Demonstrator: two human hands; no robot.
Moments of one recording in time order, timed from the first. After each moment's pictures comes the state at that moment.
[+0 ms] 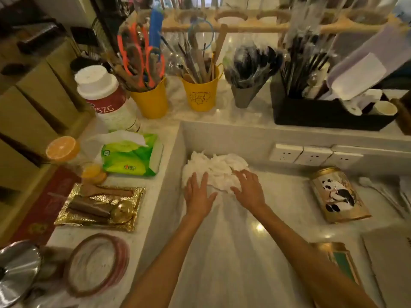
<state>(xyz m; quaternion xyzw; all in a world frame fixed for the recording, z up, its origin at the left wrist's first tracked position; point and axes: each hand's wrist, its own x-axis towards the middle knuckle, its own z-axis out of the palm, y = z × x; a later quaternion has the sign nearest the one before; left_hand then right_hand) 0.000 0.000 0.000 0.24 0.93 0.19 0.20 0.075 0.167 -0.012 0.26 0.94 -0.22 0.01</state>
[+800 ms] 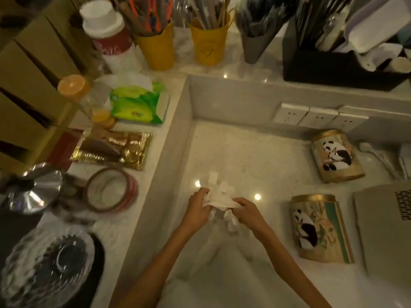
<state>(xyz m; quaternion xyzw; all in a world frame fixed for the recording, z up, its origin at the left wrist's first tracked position) 0.141 -0.110 -0.019 0.17 0.84 0.44 0.29 0.244 0.052 -0.019 0.38 0.68 -0.61 0.13</state>
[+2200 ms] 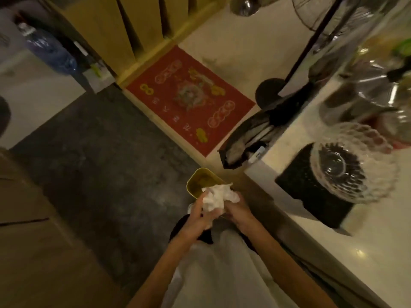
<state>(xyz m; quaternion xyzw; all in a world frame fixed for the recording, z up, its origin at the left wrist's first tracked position) 0.247 -0.606 -0.026 -0.23 0.65 0.64 0.35 0.207 -0.457 -0.039 0.31 0.65 -0.59 0.36</state>
